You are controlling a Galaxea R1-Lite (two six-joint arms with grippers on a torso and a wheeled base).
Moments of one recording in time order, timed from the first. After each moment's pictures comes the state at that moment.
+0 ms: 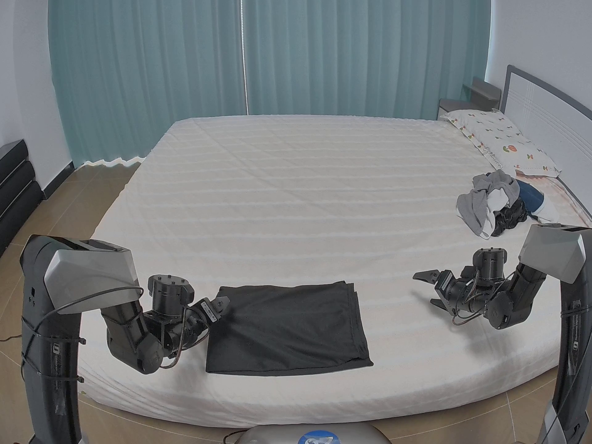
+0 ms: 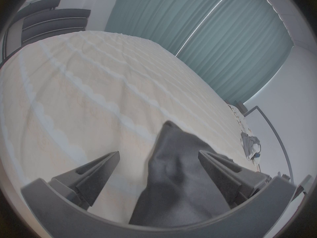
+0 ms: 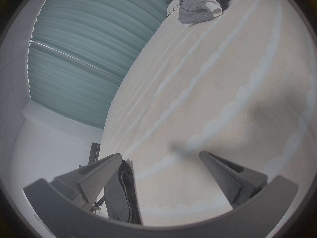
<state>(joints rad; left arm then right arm) -0.26 2.38 -0.66 -1.14 0.08 -0.77 0.02 2.45 -0.87 -1.04 0.40 0.82</state>
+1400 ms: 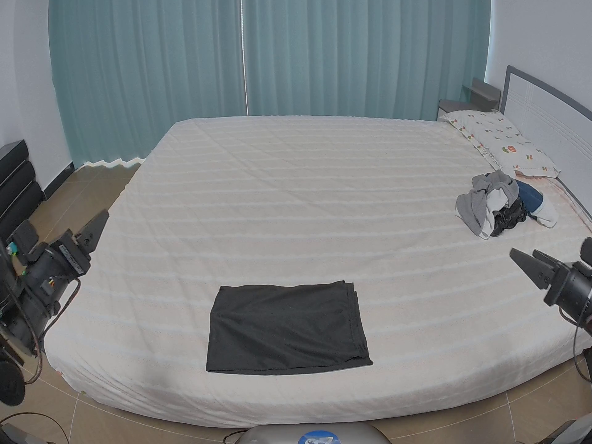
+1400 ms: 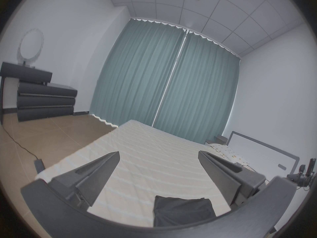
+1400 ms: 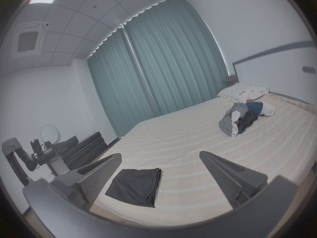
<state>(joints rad) -0.09 1.26 -0.23 -1.07 0.11 -0.34 0.01 1.12 -0.16 -0.91 0.30 0.30</state>
